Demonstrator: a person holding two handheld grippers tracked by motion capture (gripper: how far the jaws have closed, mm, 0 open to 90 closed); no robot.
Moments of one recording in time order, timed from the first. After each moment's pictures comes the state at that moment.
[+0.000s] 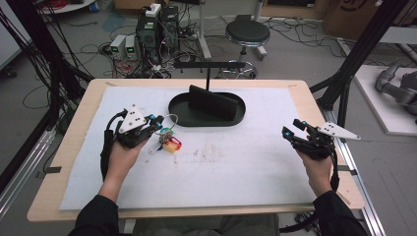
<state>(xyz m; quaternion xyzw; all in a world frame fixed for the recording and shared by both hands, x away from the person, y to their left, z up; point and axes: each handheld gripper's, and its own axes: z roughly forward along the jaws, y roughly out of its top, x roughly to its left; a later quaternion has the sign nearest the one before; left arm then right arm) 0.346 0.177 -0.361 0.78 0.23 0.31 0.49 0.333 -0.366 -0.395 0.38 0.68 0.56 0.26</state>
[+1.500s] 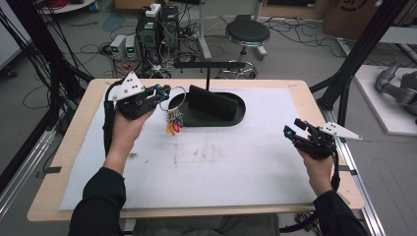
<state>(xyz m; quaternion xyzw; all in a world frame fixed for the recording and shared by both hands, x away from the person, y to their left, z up) 0.384 0.165 -0.295 0.73 0.20 0.30 0.58 0.333 -0.369 -0.395 0.39 0.67 0.57 0.26</state>
